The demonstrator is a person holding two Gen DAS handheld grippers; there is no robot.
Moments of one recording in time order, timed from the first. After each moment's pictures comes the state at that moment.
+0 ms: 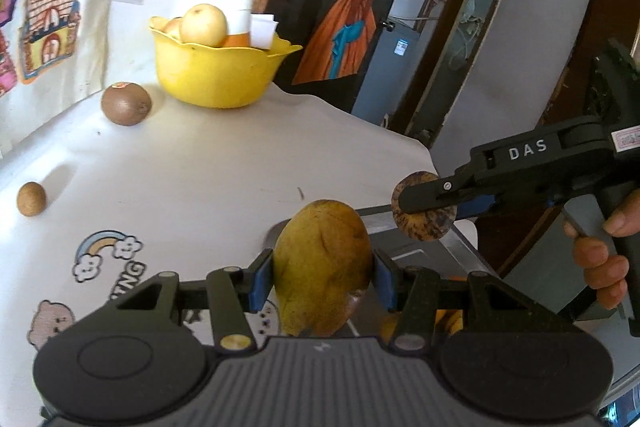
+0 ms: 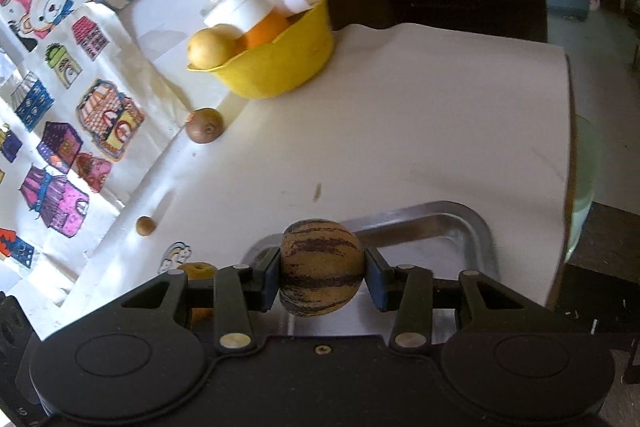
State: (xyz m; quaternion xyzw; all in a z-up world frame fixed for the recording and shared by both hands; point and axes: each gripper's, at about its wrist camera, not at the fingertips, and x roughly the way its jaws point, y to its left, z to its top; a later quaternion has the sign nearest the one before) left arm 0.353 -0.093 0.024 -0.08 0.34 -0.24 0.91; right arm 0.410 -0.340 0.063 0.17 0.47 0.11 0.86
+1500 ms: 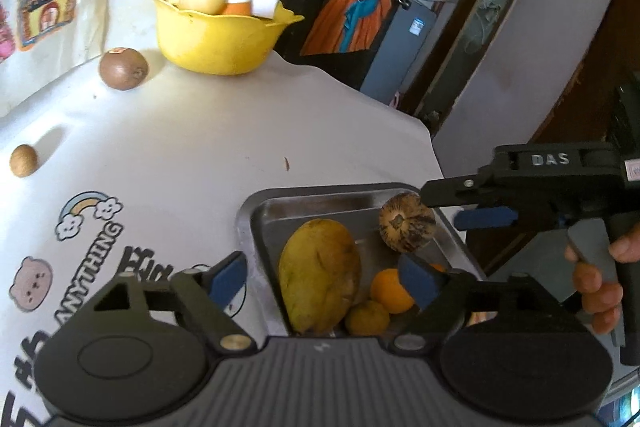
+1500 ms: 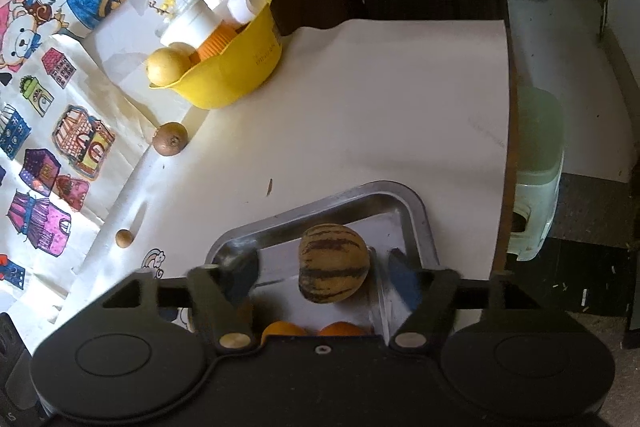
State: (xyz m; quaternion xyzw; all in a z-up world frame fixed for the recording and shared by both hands) left arm 0.353 -0.109 0.029 -0.10 0.38 -0.21 0.89; right arm 0.387 -0.371 0.064 0.20 0.47 0.06 0.86
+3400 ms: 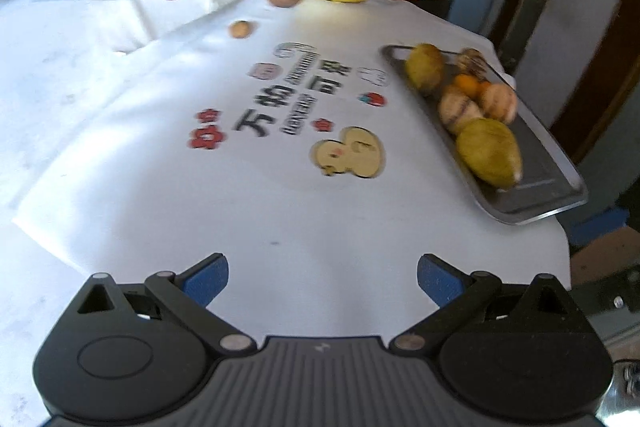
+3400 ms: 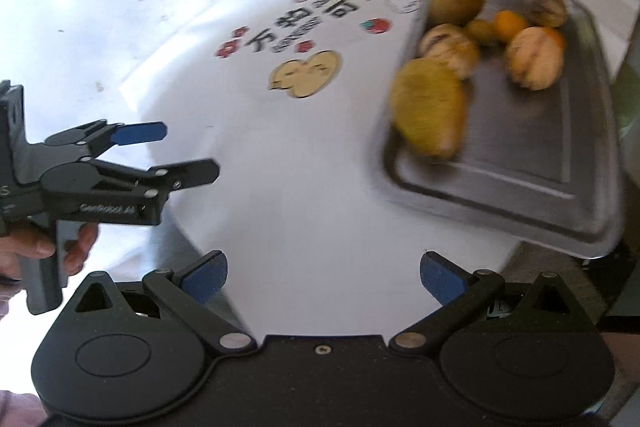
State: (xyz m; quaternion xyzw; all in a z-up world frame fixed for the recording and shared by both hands) left arm 0.125 0.002 0.041 -0.03 0.45 -0.08 0.89; right arm 0.147 -0.225 0.069 0.00 0.59 0.25 0.77
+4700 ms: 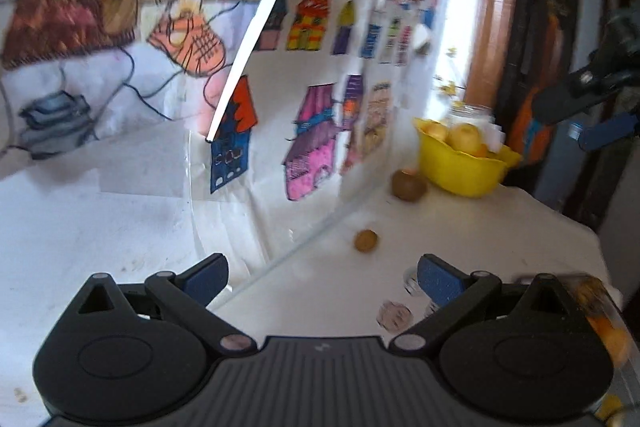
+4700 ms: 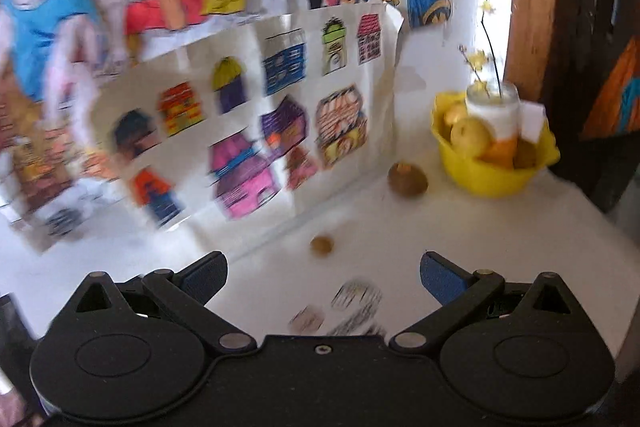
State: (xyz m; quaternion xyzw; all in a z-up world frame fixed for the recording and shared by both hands) left arm 0.252 0.067 0.090 -0.08 0.25 0.08 0.96; right arm 0.384 -0.118 0.207 -0.03 0.39 0.25 0.89
